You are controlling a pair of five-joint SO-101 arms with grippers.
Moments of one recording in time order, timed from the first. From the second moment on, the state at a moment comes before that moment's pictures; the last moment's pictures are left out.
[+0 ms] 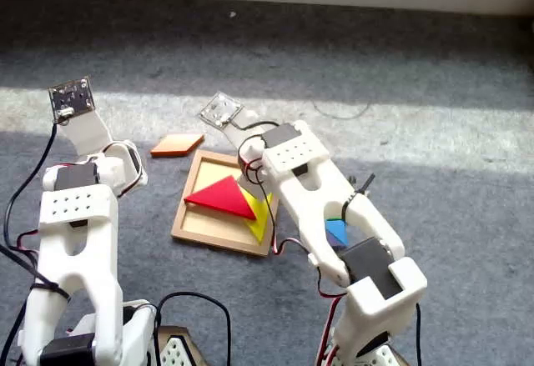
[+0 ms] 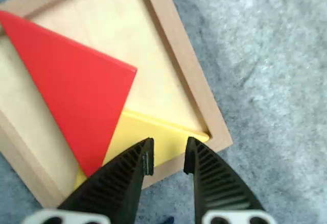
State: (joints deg) left arm -17.3 -28.5 46.6 50.7 16.7; right arm -34.8 10.9 12.0 56.7 26.2
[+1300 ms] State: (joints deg) left arm -17.3 -28.5 46.6 50.7 16.7; right arm -40.4 15.9 8.7 55.1 17.1
